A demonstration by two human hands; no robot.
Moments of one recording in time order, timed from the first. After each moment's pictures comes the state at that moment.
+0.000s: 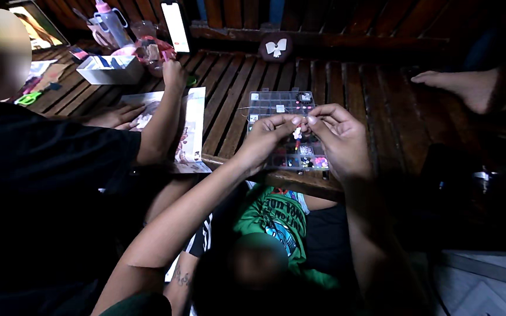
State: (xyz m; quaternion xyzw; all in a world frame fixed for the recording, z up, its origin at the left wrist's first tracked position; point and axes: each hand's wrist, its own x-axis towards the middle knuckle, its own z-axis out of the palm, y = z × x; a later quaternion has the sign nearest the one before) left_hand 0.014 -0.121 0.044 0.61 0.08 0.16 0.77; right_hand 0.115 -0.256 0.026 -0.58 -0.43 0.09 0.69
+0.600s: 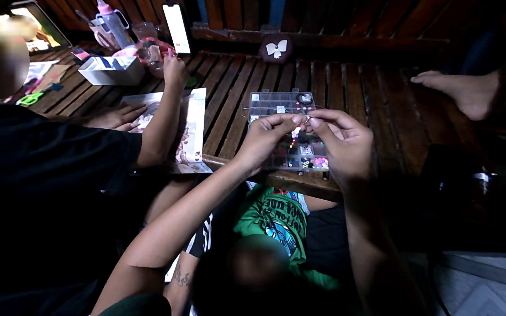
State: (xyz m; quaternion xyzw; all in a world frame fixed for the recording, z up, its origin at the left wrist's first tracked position) left_hand 0.015 -0.118 0.039 0.62 0.08 0.20 0.76; right_hand 0.111 -0.256 0.022 -0.57 -0.44 0.00 0.69
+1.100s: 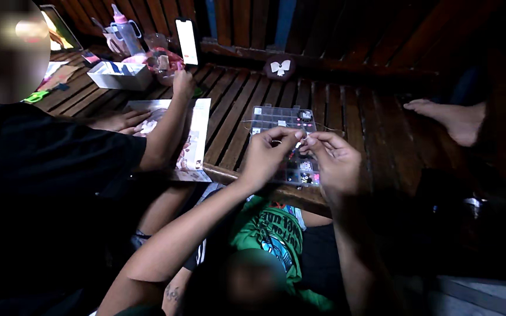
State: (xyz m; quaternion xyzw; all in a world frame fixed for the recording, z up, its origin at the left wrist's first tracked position) left_hand 0.008 -0.129 0.037 0.72 0.08 0.32 0.61; right_hand 0.104 -0.246 0.012 -0.58 -0.37 0.02 0.72
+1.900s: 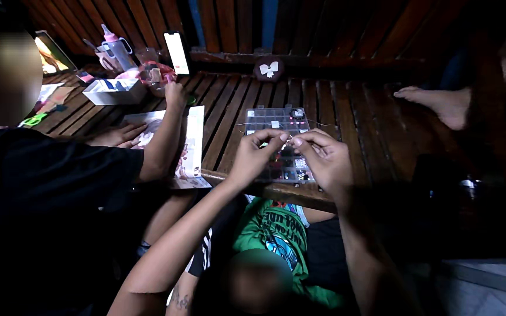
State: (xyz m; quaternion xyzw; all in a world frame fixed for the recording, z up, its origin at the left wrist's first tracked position) left_hand 0.003 -0.112 0.035 0.74 0.05 0.28 0.61; right_hand 0.102 -0.253 0.024 -0.67 -0.43 -0.03 0.61
